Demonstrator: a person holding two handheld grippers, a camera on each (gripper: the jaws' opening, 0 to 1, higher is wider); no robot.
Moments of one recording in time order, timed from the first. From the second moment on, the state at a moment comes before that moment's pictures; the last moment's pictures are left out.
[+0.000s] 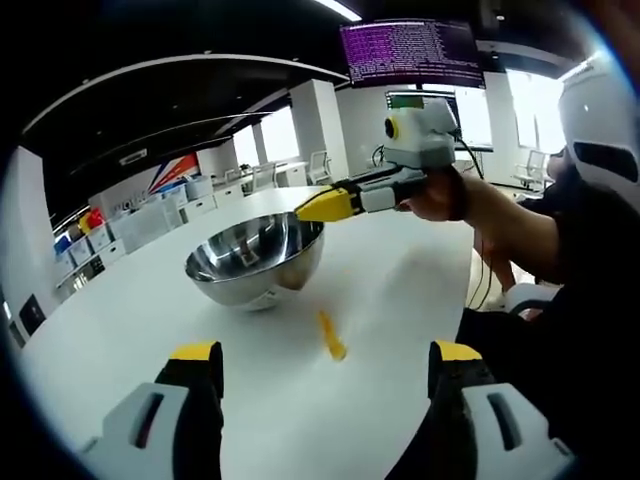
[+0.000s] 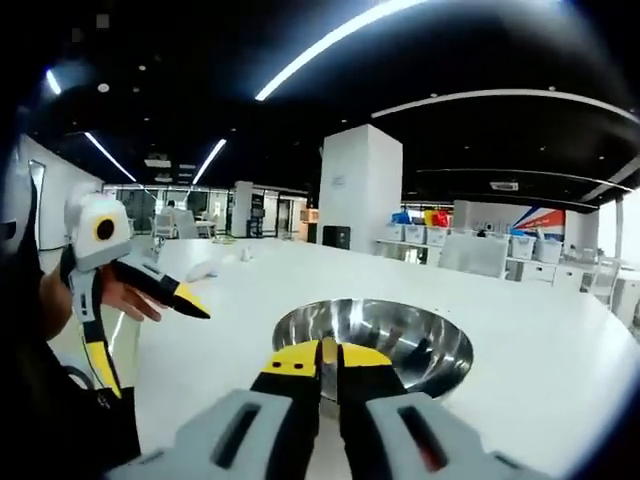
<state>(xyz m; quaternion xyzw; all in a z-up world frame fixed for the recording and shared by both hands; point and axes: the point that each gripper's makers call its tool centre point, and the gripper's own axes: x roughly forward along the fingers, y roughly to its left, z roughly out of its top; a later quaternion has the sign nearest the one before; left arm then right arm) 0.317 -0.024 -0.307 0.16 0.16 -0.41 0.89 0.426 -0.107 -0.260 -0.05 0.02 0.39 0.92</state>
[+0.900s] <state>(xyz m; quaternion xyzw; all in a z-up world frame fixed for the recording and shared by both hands) 0.324 -0.023 -0.310 0.16 0.16 -0.41 0.89 0.456 -0.108 -0.269 -0.07 0.03 0.36 0.93</state>
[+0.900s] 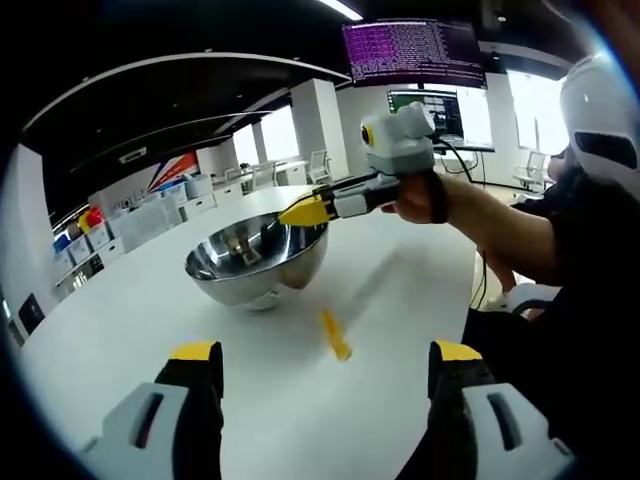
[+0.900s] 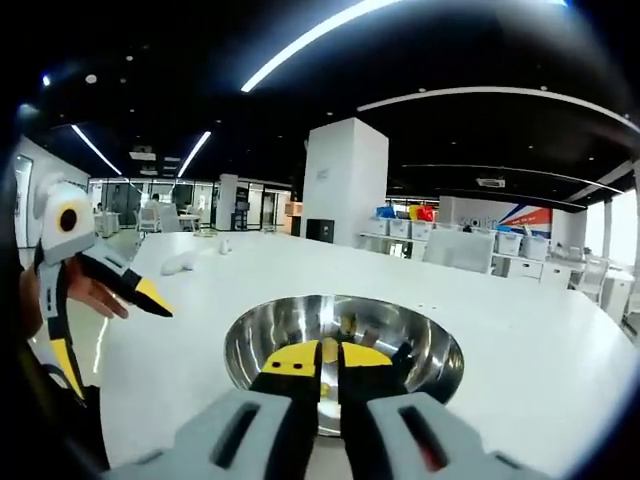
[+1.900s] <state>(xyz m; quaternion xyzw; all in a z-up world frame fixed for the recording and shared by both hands) 0.321 -0.024 -0.307 0.16 0.16 -0.41 0.89 0.455 -0.108 -0.271 -0.06 0.03 0.37 0.93</state>
